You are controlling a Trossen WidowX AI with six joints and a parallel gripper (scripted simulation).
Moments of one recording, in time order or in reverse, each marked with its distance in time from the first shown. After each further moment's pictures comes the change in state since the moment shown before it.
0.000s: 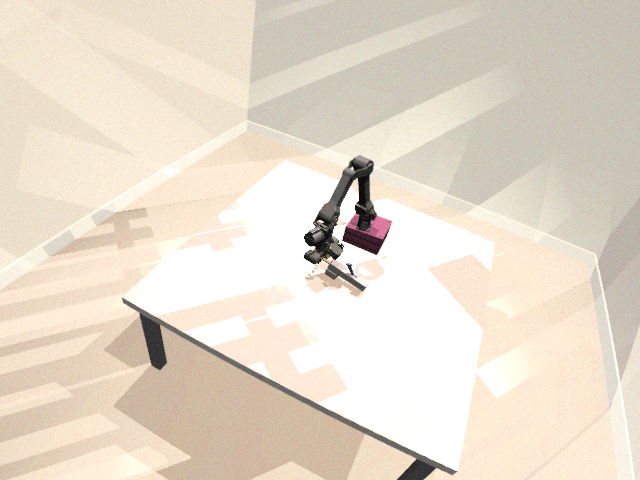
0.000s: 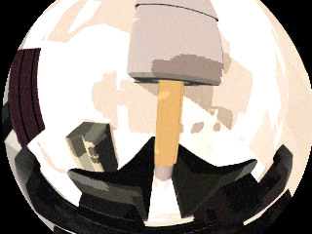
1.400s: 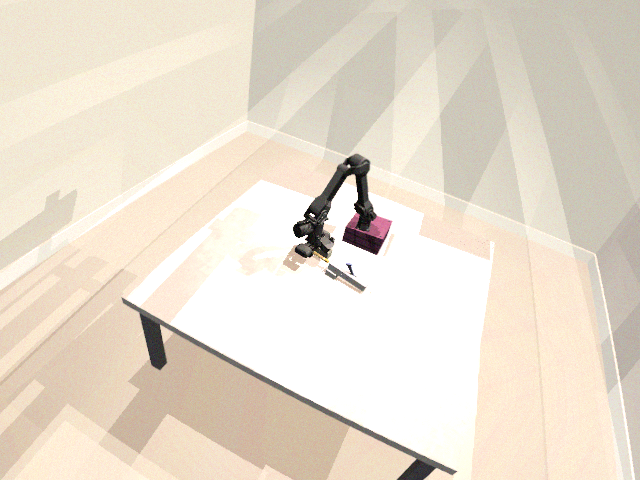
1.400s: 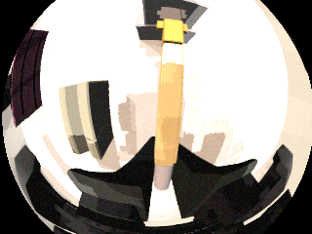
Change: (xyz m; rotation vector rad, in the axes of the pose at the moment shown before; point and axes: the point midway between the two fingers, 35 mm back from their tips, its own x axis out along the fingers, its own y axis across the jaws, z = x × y) arm -0.005 0.000 -0.048 0.002 0.000 0.002
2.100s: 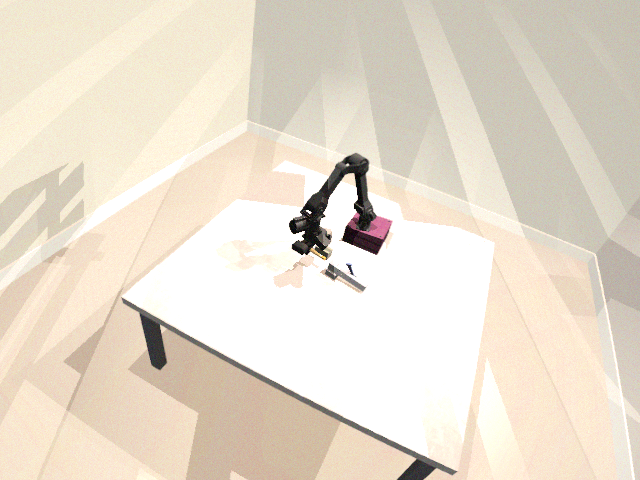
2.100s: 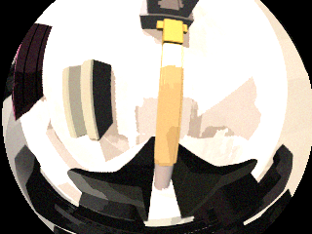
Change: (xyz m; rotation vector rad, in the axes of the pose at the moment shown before) arm -0.005 0.000 -0.018 0.002 0.001 0.000
